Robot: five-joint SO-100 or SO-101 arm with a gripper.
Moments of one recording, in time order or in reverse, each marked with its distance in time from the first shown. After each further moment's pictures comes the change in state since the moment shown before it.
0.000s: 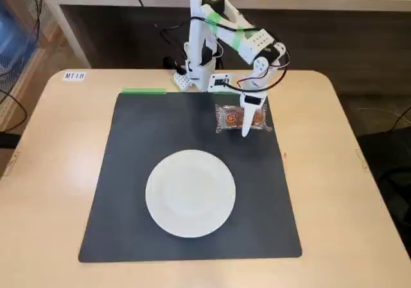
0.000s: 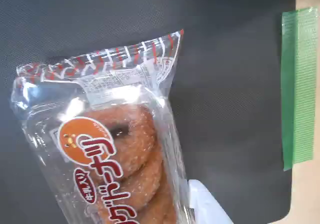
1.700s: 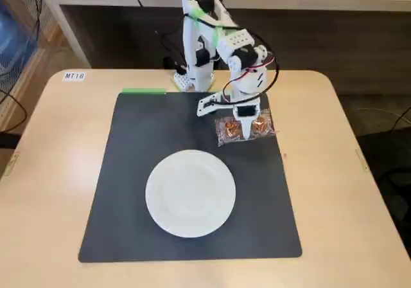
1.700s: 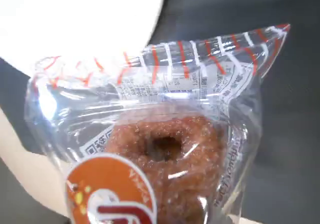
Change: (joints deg) arm 21.4 8.4 4.0 -26.7 -33.7
